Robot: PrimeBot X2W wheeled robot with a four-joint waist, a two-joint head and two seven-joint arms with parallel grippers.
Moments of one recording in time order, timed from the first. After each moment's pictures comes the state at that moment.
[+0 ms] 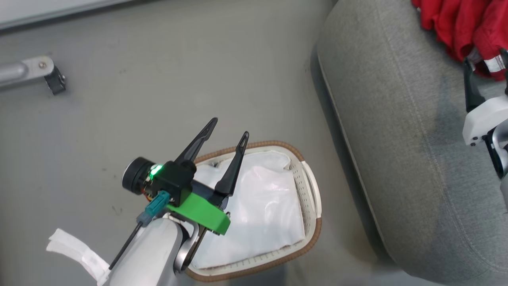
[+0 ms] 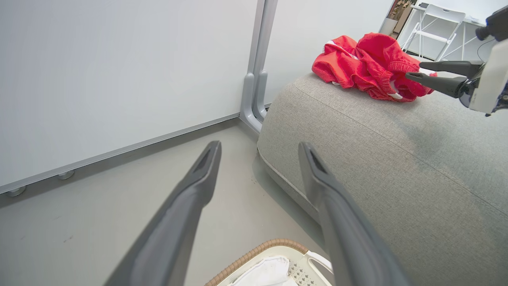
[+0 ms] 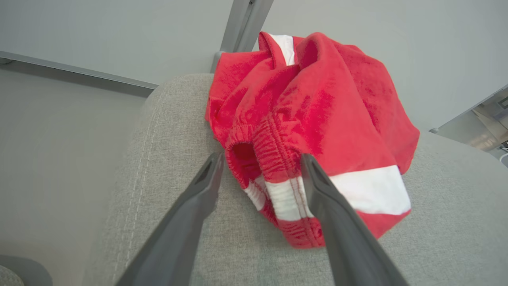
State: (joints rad) left arm -0.40 0.16 -0.54 0.23 -0.31 -0.13 -0.26; right arm -0.73 -0.40 0.04 0.74 0.04 0.13 -0.26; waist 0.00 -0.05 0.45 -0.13
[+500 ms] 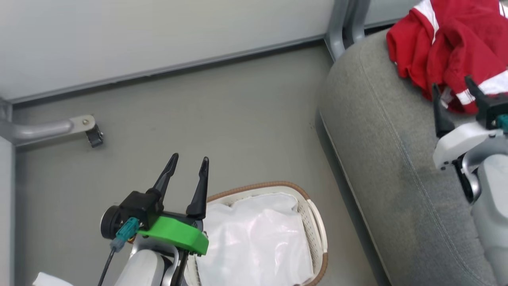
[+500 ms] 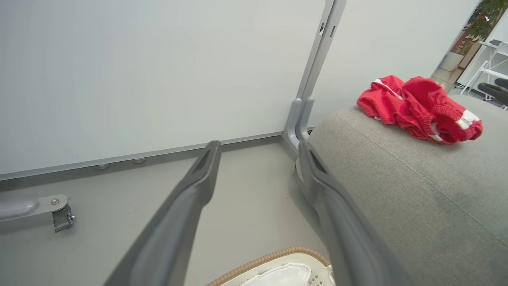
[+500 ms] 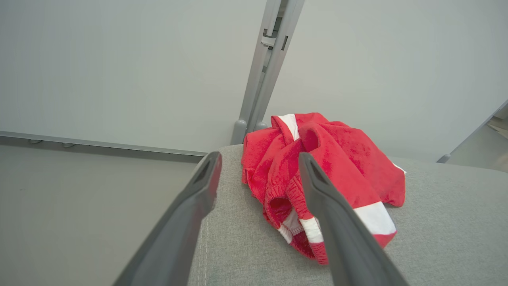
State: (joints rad) left arm -0.22 0.09 -0.34 0.28 -0.34 -0.10 -0.26; right arm -0.61 -0.32 0.06 0.64 0.11 0.13 -0.26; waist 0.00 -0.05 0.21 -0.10
